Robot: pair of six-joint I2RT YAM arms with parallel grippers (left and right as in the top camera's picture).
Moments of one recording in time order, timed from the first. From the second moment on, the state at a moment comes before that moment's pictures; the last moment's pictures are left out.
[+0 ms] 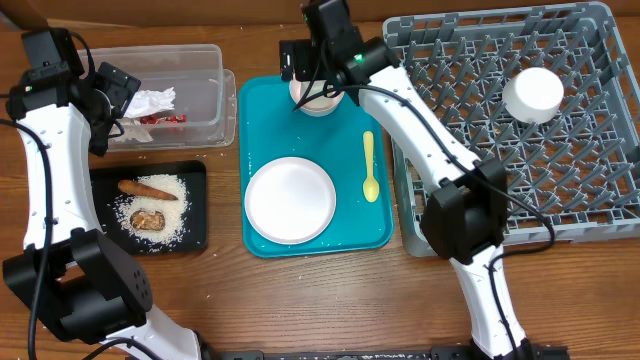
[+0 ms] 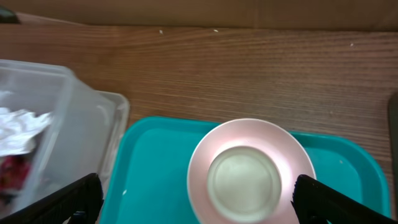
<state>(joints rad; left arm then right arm) 0.34 1.84 1.71 -0.93 0.02 -0.78 0.52 2.39 2.31 -0.72 0.02 0.38</state>
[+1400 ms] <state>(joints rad) 0.34 1.84 1.71 -0.93 0.02 -0.78 0.42 2.37 2.33 -0.78 0.04 0.38</state>
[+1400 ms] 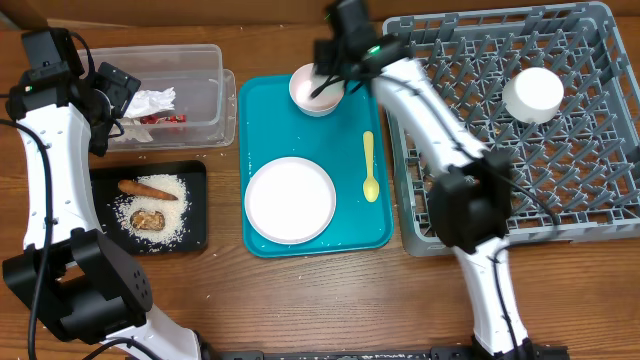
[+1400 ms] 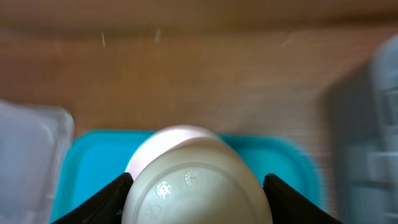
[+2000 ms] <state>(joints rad) 0.34 1.84 1.71 -0.93 0.02 -0.78 -0.53 2.04 2.35 -1.09 0.04 0.38</state>
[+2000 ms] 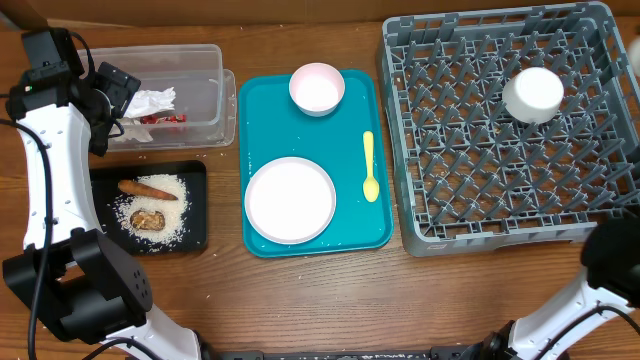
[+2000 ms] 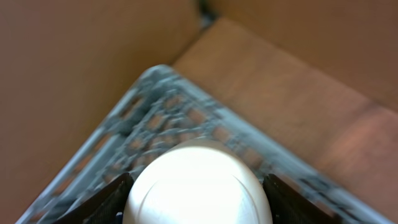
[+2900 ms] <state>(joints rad) 0.34 1.84 1.71 -0.93 0.02 -0.78 -0.57 2.02 2.04 -1.02 -0.12 0.38</state>
